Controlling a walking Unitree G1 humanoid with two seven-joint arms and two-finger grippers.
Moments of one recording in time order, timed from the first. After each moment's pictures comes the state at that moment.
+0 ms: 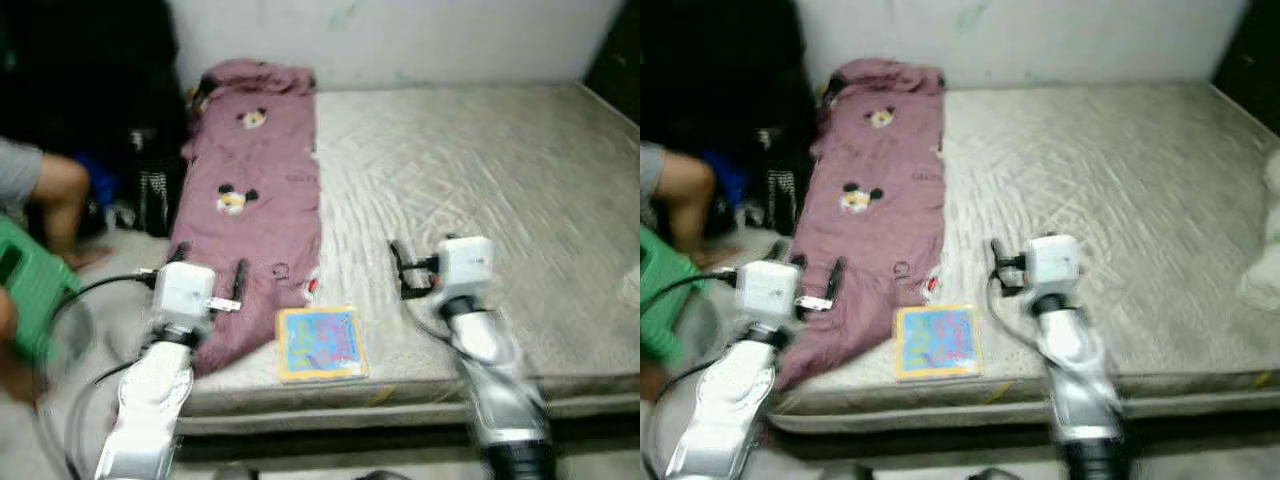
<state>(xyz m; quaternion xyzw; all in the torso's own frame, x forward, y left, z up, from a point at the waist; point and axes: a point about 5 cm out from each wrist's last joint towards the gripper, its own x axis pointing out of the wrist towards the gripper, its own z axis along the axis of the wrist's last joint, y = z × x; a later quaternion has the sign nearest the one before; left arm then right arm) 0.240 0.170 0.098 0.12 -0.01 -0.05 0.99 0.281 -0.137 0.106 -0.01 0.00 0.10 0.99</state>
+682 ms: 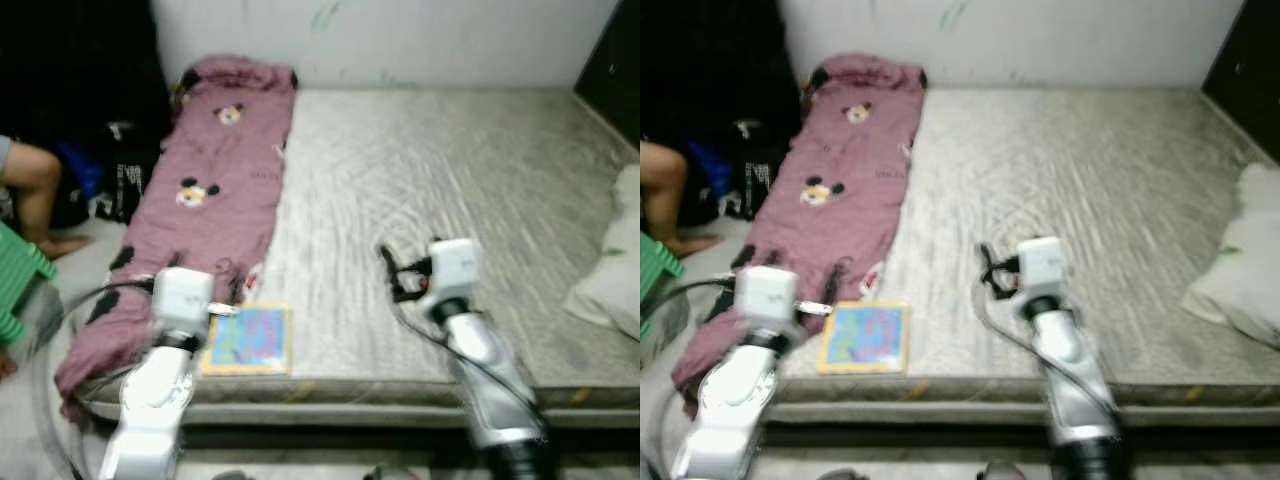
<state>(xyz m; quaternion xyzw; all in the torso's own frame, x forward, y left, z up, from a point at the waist) 0.240 0.157 0.097 0.10 -0.01 -0.06 0.99 0.281 -0.152 0.101 -0.03 0.02 0.08 1.00</state>
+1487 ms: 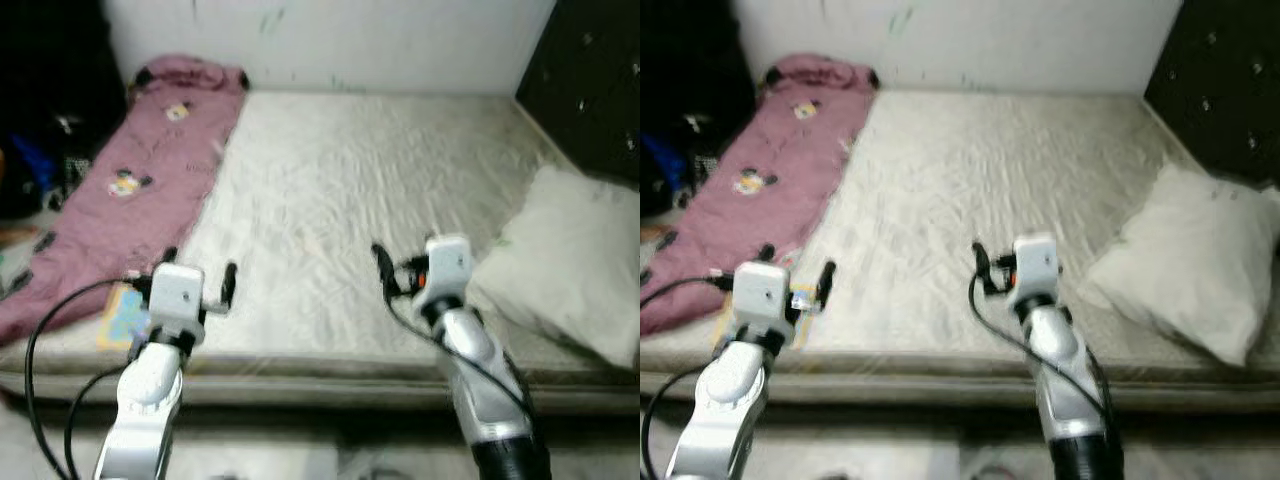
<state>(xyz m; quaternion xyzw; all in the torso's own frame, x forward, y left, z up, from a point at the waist) 0.241 0.166 0.097 0.11 -0.01 -0.05 0.99 0.282 -0.142 0.100 -0.02 0.02 0.10 1.00</state>
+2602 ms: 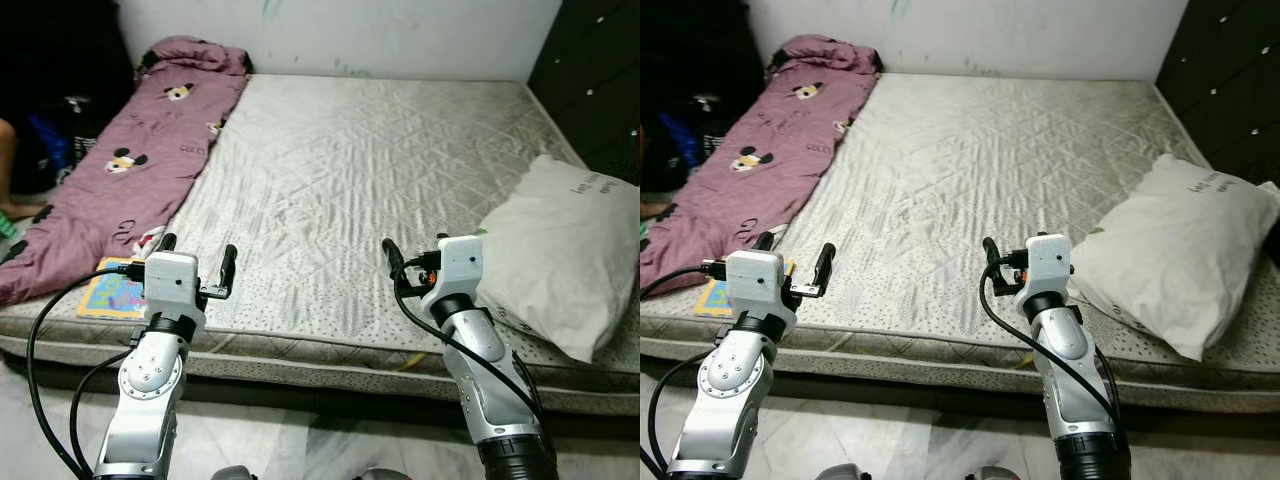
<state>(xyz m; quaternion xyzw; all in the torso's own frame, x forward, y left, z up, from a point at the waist) 0.253 0.173 0.108 0.07 -0.04 -0.03 1.00 0.284 -0.146 0.102 -0.01 0.02 0.08 1.00</state>
